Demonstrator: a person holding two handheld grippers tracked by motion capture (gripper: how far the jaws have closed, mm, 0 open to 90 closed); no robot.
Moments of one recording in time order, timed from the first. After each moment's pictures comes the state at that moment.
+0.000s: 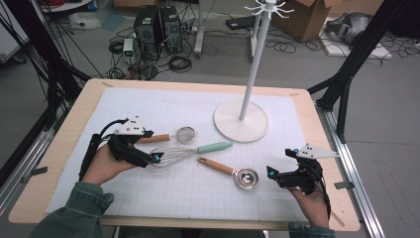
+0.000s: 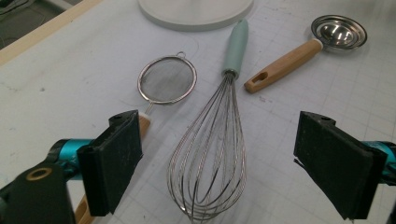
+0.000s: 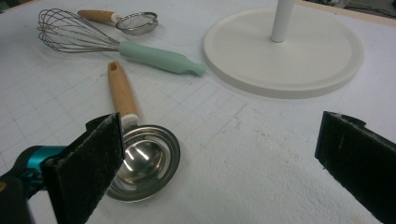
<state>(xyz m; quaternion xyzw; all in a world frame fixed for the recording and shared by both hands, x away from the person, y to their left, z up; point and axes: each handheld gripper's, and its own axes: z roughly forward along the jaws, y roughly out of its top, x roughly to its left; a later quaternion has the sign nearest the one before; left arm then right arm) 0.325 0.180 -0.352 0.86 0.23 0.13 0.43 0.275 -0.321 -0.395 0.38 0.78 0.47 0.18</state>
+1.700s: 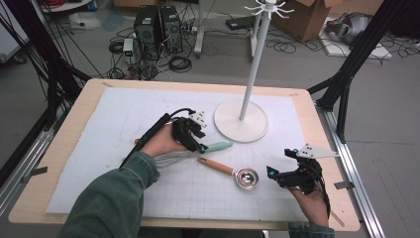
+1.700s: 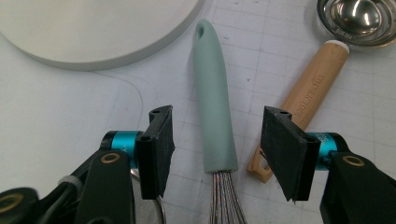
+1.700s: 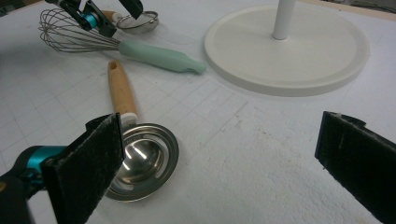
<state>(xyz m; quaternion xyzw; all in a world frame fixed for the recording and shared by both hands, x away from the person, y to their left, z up) 0.415 0.043 -0.387 0.94 0.09 0.04 0.33 0.278 -0.324 -0.400 0.38 0.78 0.47 0.17</state>
